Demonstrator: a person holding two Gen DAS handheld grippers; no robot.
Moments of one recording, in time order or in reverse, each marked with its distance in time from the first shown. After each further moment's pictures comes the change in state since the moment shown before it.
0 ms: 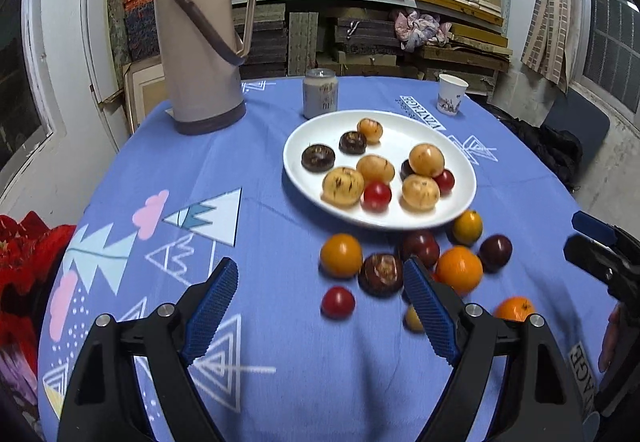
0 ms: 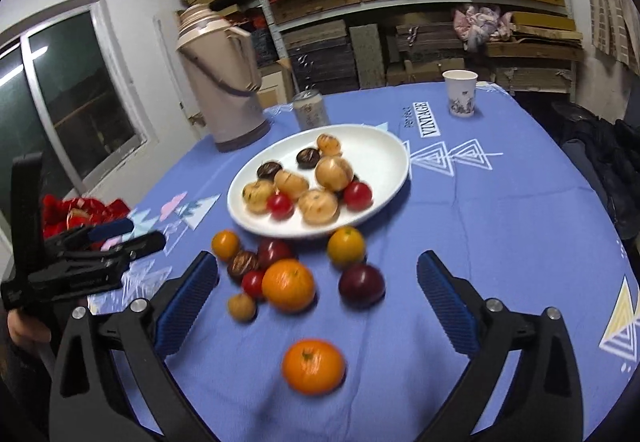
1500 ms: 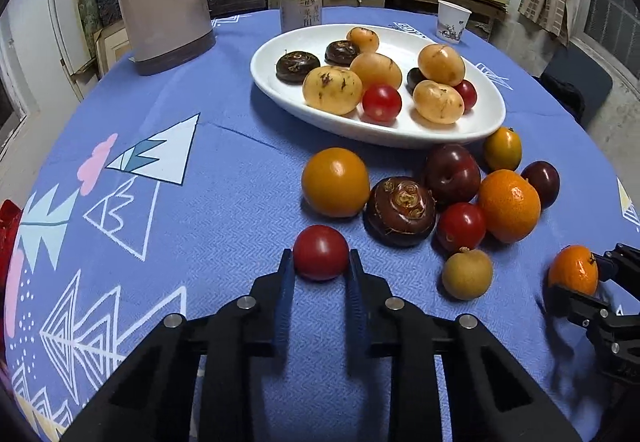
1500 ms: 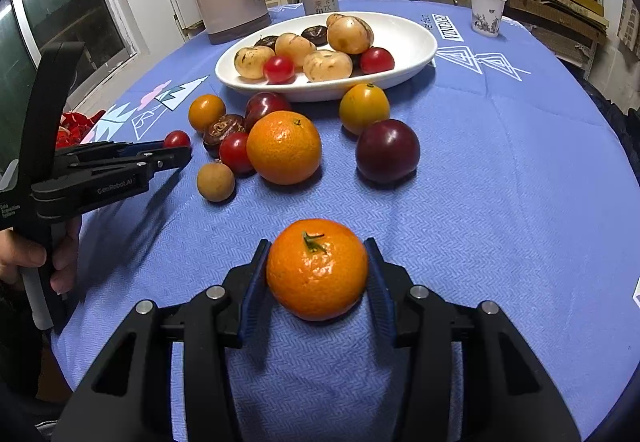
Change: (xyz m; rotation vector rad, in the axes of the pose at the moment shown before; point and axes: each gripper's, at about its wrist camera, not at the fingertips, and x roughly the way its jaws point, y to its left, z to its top) left arm 0.077 -0.002 -0.029 0.045 0.184 -0.042; right arm 0.056 0.011 -0.063 -0.076 0.290 -0.050
